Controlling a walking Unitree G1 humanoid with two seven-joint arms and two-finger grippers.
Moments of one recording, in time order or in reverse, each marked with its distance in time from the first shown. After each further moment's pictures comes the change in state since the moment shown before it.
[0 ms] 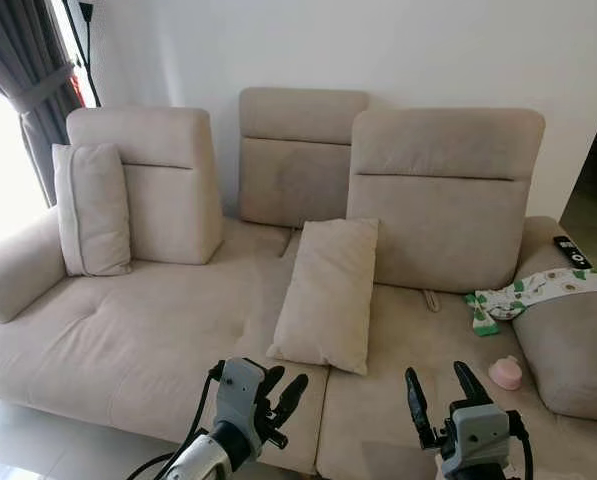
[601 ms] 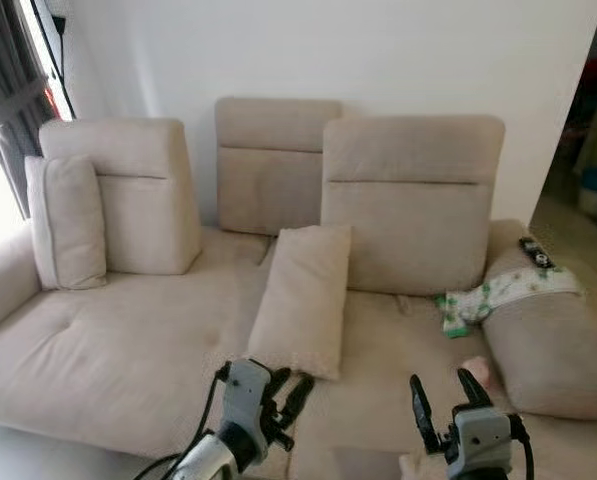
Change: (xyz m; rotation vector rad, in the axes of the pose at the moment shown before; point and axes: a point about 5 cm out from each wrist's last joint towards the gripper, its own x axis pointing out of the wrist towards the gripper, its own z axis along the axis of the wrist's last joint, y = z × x) left arm 0.004 -0.004 -0.001 -0.003 -0.008 -0.013; right arm -0.001 -0.003 -0.009 -0.011 0.036 0.003
